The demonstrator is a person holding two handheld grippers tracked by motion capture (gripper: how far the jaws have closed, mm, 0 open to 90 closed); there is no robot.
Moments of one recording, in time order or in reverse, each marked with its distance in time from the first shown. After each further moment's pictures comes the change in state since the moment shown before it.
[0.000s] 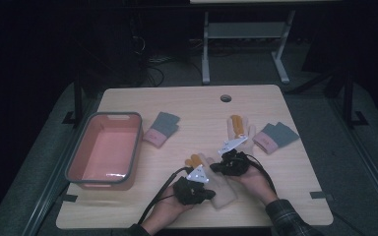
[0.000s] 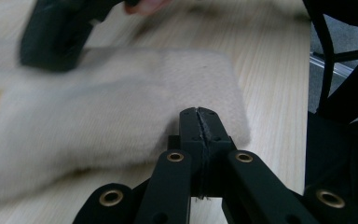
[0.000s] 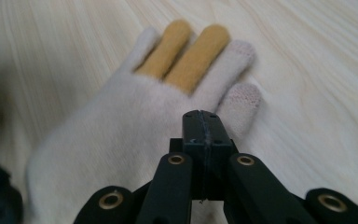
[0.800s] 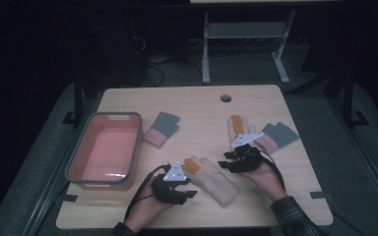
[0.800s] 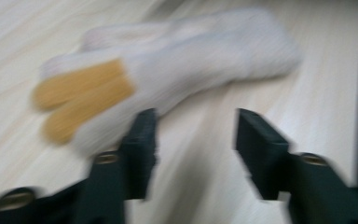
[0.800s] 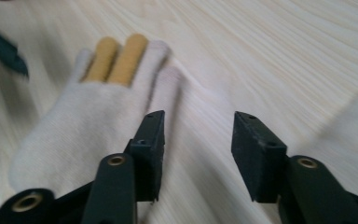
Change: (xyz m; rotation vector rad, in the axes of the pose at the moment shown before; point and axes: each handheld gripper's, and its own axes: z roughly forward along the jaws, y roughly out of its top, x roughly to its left) left arm 0.020 -0.034 -0.050 -0.018 0.187 0.036; right arm -0.014 -0.006 -0.035 -0.057 -0.103 0.061
